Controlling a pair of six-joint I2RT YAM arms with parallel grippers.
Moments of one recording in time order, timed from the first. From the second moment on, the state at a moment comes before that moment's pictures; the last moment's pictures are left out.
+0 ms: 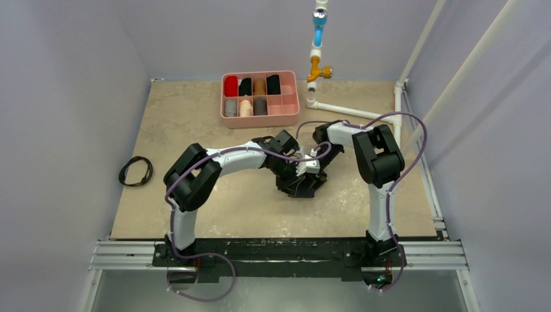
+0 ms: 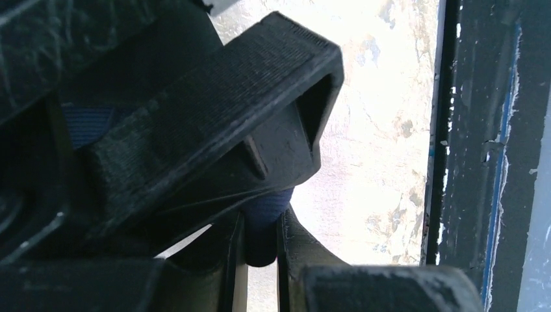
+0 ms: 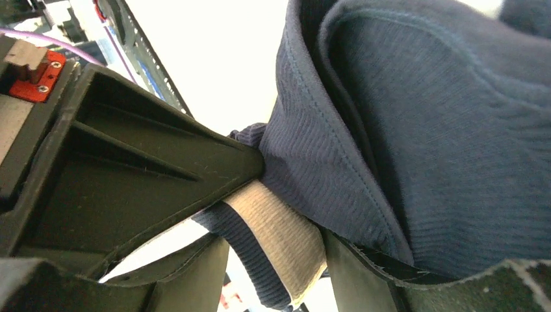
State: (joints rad) left arm -0.81 1.95 1.29 -0.51 0.64 0.46; right arm 0.39 2.13 1.35 -1.13 -0.84 -0.38
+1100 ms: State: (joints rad) left arm -0.79 2.13 1.49 -0.66 0.76 0.48; right arm 0.26 2.00 1.31 -1.01 -0.74 -0.53
